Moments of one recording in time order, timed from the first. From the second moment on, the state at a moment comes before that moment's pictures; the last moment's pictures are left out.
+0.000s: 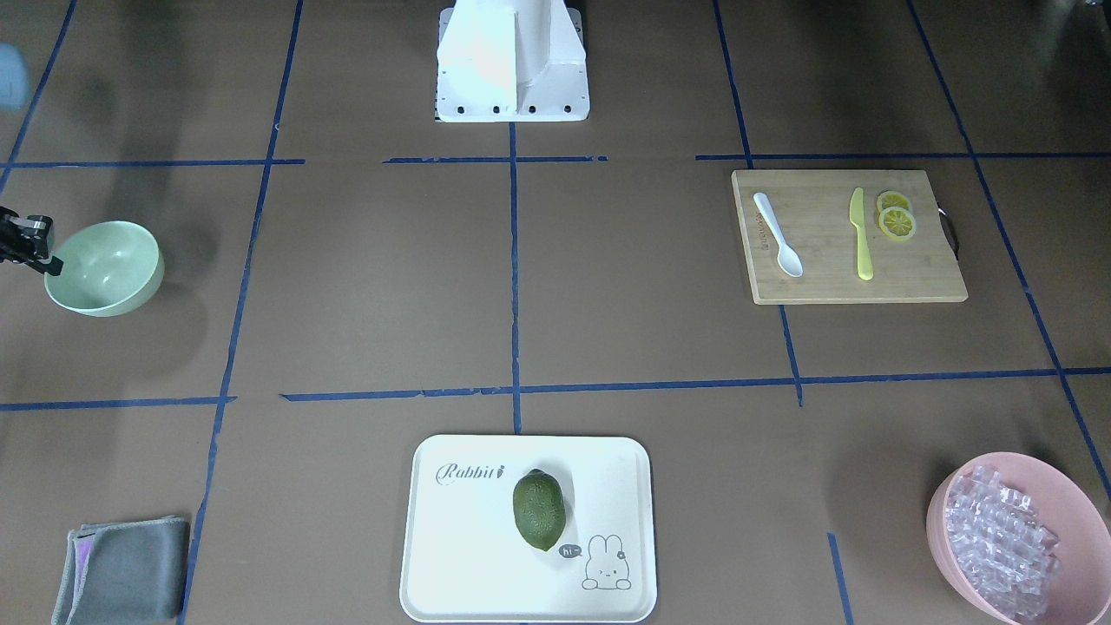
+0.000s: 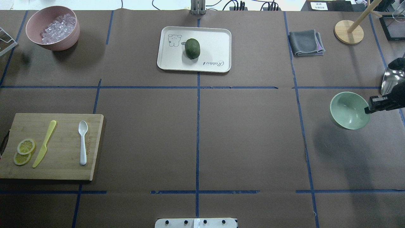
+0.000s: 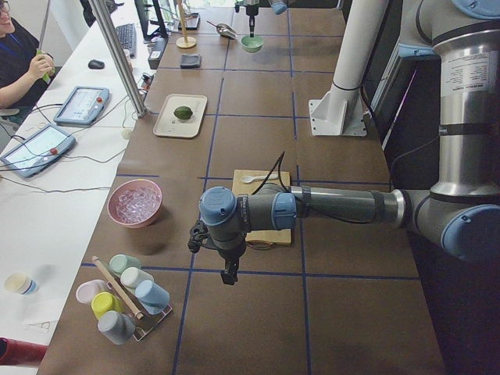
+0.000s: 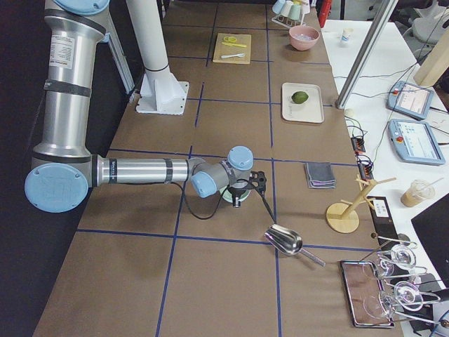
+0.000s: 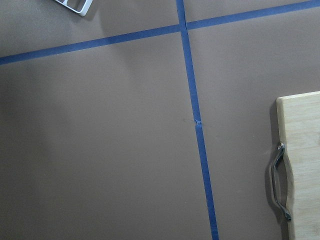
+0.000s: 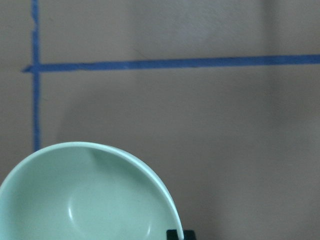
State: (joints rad) left arm -1.55 -1.47 -1.71 -1.44 -2.32 0.23; right arm 1.09 -1.63 1.84 -1.20 2.30 0.78
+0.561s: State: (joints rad) left arm -1.55 -1.48 -1.72 -1.44 -2.32 0.23; right arm 0.81 -1.29 1.92 -1.47 2.13 1.23
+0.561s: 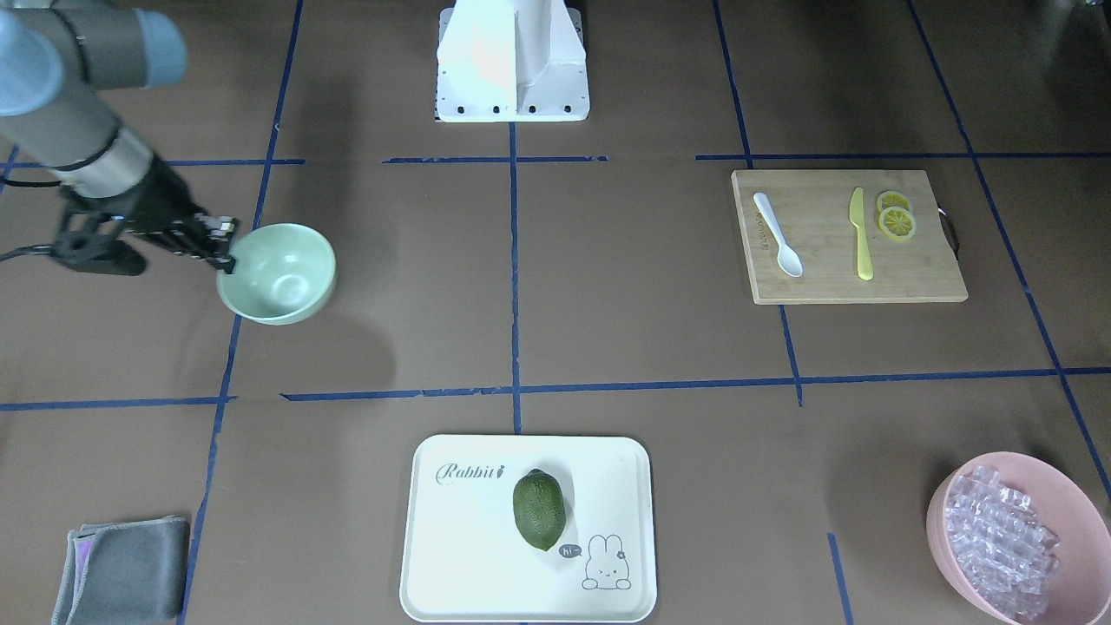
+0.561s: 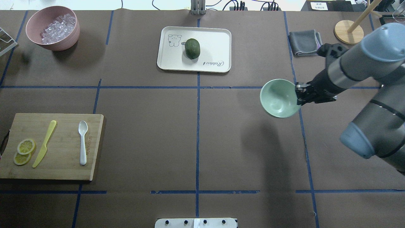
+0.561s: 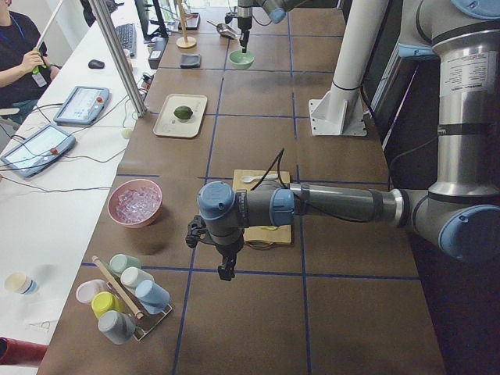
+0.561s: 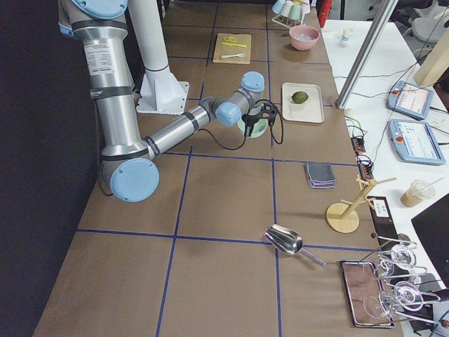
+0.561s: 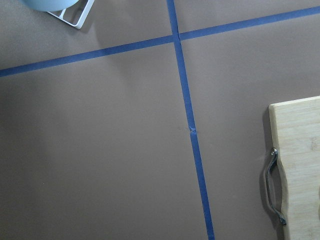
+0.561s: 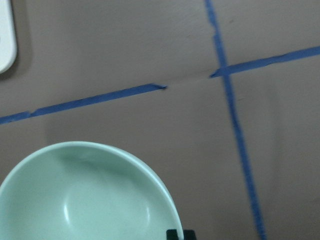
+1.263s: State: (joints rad) left arm -1.55 -1.50 -1.75 -1.54 -2.32 0.22; right arm 0.54 -0.92 1.74 -1.62 1.90 1.53
